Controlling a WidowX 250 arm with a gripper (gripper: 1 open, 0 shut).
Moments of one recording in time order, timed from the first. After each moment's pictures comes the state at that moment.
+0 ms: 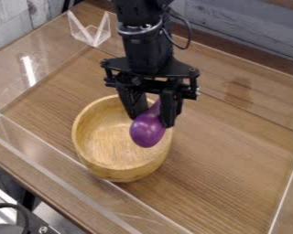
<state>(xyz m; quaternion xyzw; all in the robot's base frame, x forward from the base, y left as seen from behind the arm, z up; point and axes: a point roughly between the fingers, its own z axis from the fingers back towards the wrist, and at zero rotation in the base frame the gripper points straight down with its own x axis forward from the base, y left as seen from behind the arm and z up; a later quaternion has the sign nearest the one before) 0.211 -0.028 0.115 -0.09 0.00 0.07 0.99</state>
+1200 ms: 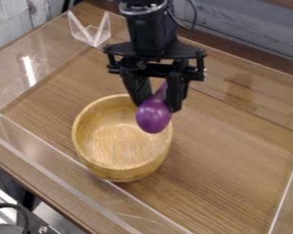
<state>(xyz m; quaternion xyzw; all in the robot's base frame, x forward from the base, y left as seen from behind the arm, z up) 0.220 -0.030 0.131 -0.09 -0.01 0.10 0.99</state>
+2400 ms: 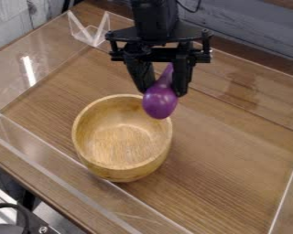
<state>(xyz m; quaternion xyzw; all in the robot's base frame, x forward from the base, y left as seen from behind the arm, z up) 0.230 -0.028 0.142 -0.09 -0.02 0.13 0.99</state>
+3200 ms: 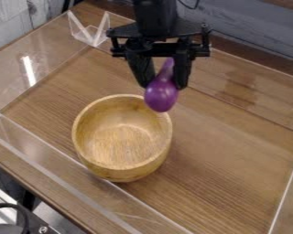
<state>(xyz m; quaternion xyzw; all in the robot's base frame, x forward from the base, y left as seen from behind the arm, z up) 0.241 -0.018 0.141 -0.08 -0.04 0.17 0.98</state>
